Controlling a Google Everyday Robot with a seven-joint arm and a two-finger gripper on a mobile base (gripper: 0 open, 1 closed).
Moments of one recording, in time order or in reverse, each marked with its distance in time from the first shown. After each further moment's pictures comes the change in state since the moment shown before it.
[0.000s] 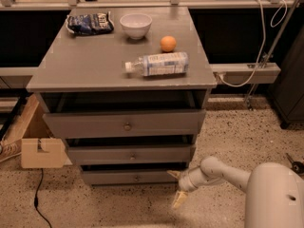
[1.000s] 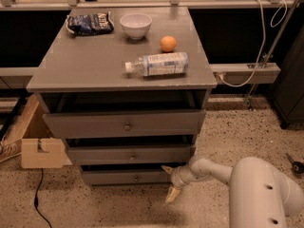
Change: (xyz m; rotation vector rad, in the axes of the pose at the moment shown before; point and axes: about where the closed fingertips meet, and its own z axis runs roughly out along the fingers) arm 0.013 -0.041 0.040 0.080 0.092 -0.112
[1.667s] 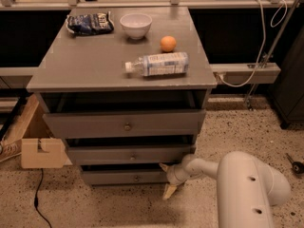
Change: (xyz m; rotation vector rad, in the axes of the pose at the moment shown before) arm 0.008 -0.022 0.024 0.036 0.084 -0.036
